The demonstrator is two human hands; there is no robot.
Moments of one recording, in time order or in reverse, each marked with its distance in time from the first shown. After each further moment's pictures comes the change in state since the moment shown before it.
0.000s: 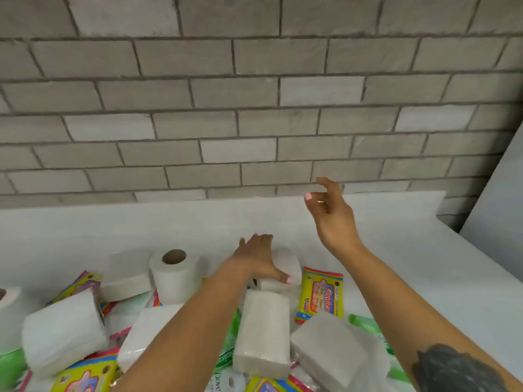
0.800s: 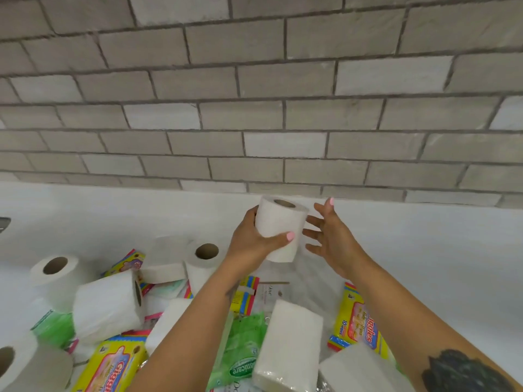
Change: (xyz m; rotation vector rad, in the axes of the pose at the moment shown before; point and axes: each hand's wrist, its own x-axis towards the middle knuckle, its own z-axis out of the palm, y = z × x) left_hand -0.041 -0.028 -0.037 -0.912 0.580 -0.106; right_hand 0.031 0.043 0.075 0.614 -0.527 0.505
